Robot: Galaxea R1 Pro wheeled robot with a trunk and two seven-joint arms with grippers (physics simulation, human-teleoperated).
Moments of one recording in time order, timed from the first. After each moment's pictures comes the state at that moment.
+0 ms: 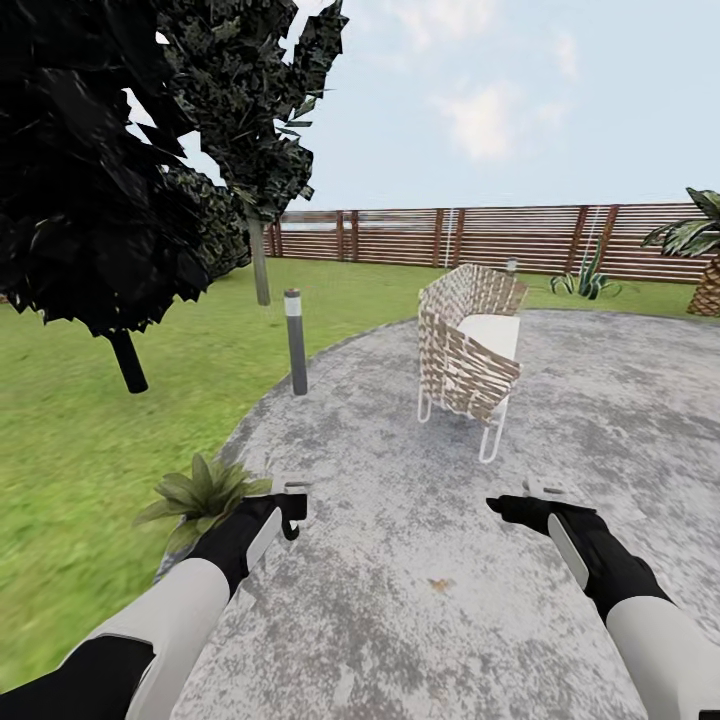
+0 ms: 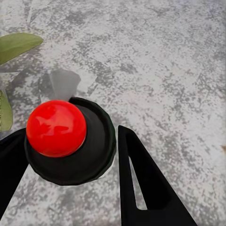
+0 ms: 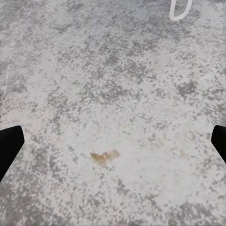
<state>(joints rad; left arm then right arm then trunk) -0.85 -0.11 -0.11 -0.45 0.16 0.38 0.10 -0.70 -0.21 -0.01 -0.73 -0.20 0.50 0.14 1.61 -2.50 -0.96</state>
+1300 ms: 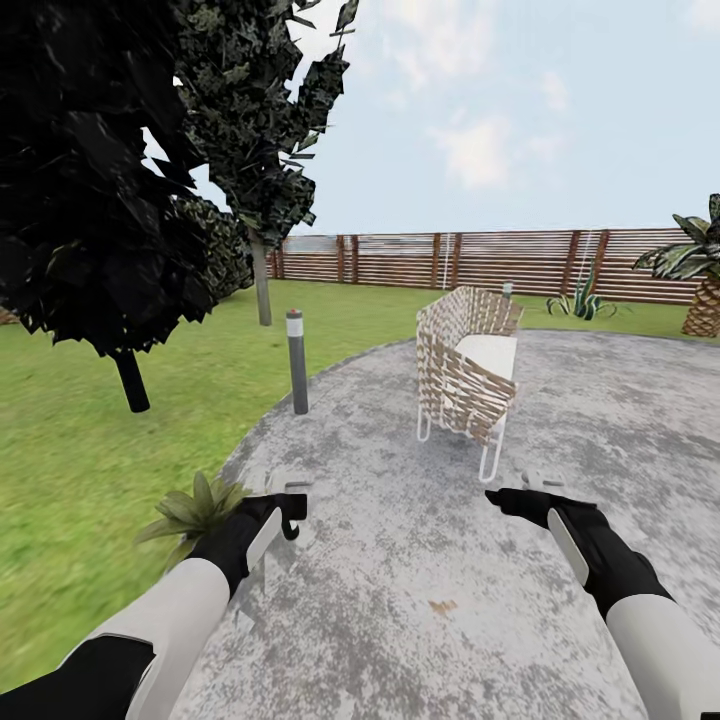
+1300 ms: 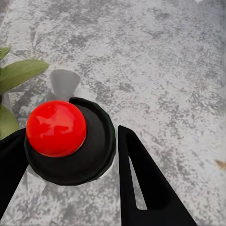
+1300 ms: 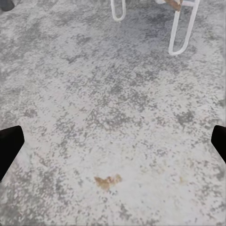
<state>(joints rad) -0.85 -0.11 -0.11 -0.45 0.16 0.38 0.10 -0.70 -0.21 -0.01 -0.77 -0.20 0.50 0.14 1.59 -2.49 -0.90</state>
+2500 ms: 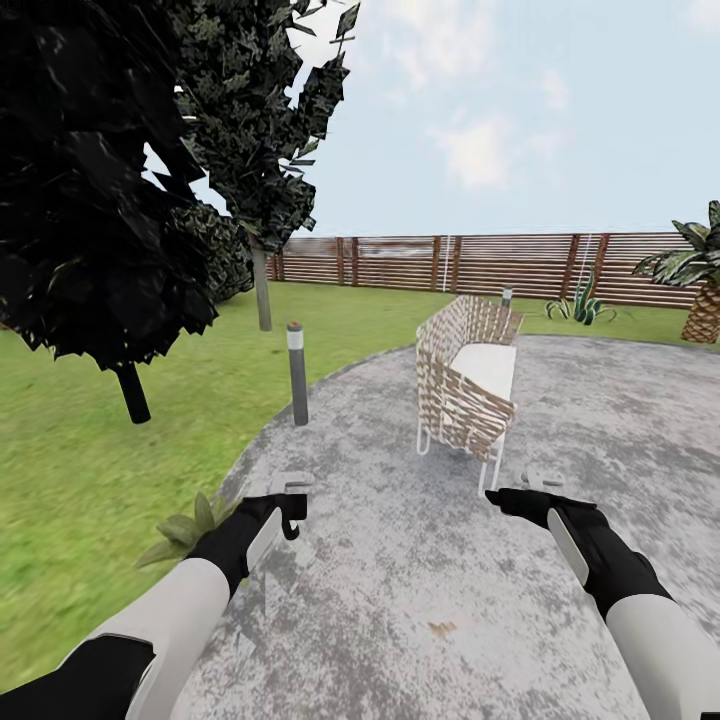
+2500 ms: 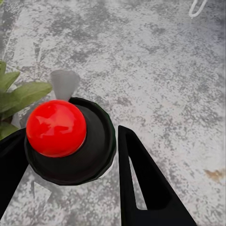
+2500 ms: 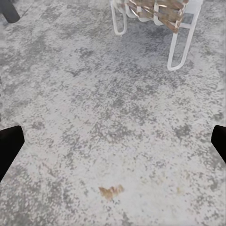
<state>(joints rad) -0.85 -0.11 -0.11 -0.45 0.16 0.38 0.10 -0.70 -0.21 -0.01 -0.77 -0.20 0.50 0.14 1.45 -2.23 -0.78</state>
